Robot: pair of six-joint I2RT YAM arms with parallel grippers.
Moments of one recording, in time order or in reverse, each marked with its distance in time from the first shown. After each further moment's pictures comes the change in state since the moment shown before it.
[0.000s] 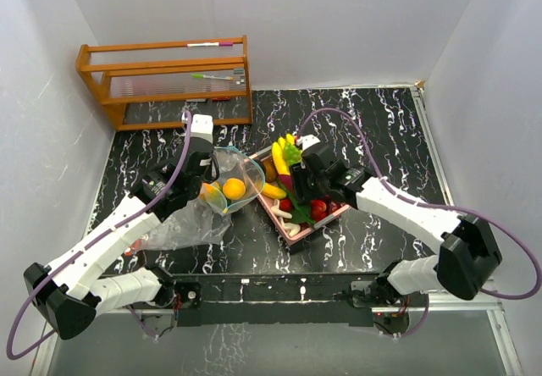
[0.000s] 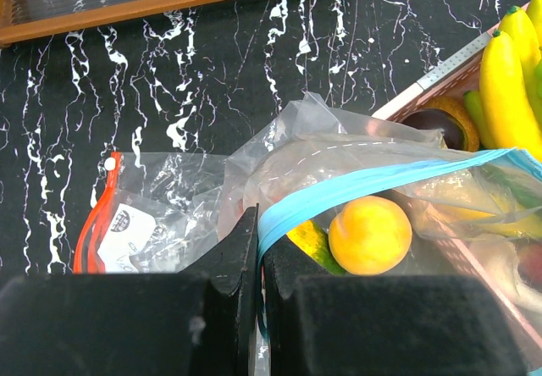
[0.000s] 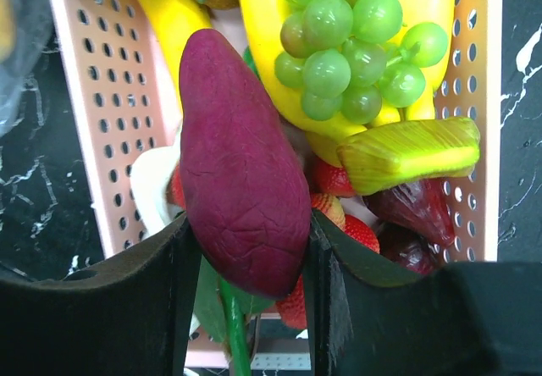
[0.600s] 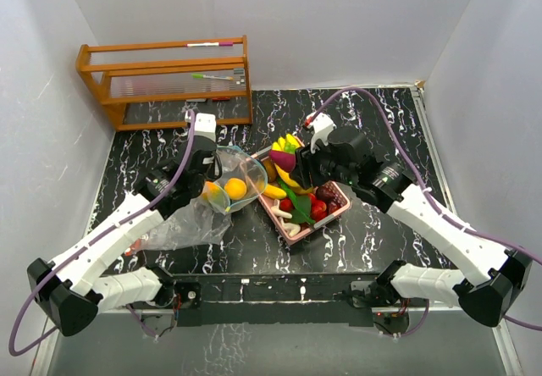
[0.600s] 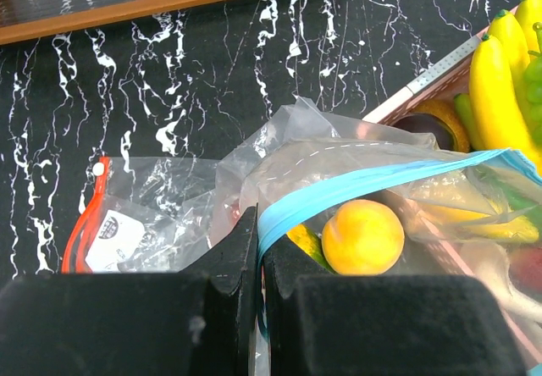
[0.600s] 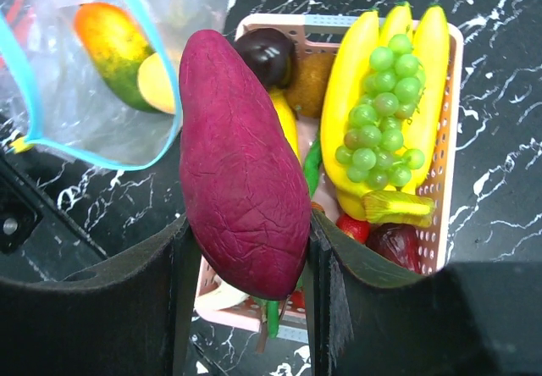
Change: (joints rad) left arm 0.000 0.020 0.000 0.026 0.012 -0.004; right arm 0.000 -0.217 0.161 -0.044 -0.122 -0.147
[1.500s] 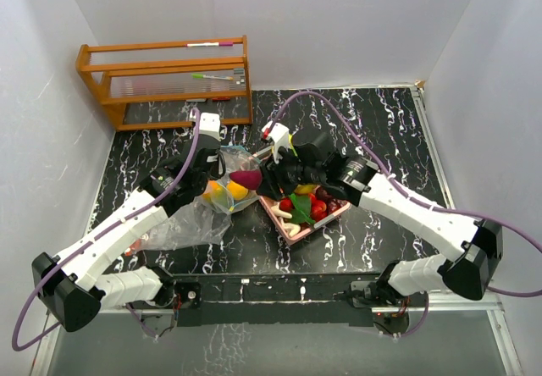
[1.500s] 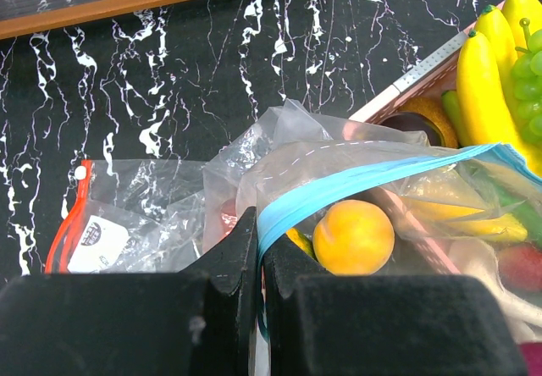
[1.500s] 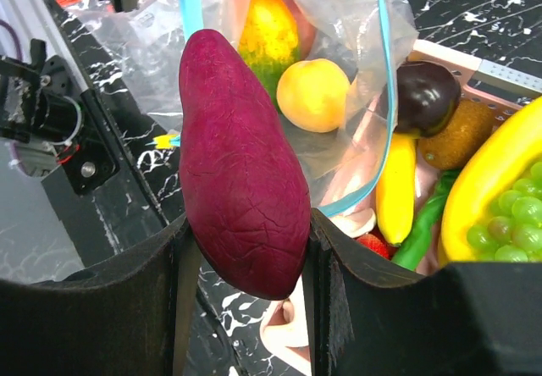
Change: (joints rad) left arm 0.001 0.039 0.000 0.029 0.032 -0.009; right arm 0.138 0.176 0.105 0.056 -0.212 -0.067
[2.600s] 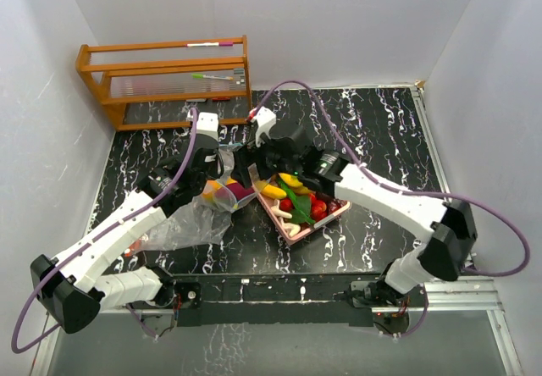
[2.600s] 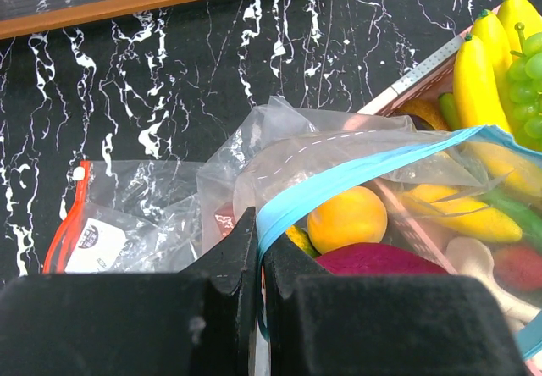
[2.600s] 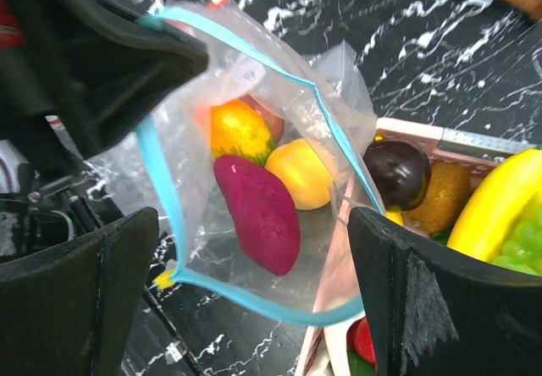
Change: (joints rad) left arm 0.006 -0.011 0.000 -0.001 0.012 -0.002; right arm 0.042 0.208 0.102 0.179 0.195 0.146
